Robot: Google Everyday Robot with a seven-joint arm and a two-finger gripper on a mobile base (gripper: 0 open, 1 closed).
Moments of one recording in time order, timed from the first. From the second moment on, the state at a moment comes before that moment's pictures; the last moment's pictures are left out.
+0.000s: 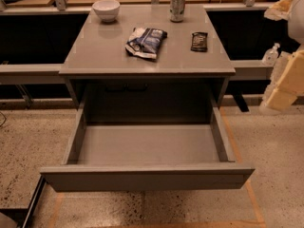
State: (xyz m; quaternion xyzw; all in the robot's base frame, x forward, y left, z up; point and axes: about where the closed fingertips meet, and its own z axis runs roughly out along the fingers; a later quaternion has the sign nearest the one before) arm 0.429 -0.198 1.032 -0.60 0.76 -0.09 0.23
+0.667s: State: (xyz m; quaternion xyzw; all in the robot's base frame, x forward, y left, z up) arm 0.444 -0.192 1.038 -0.59 0.76 -0.09 0.25
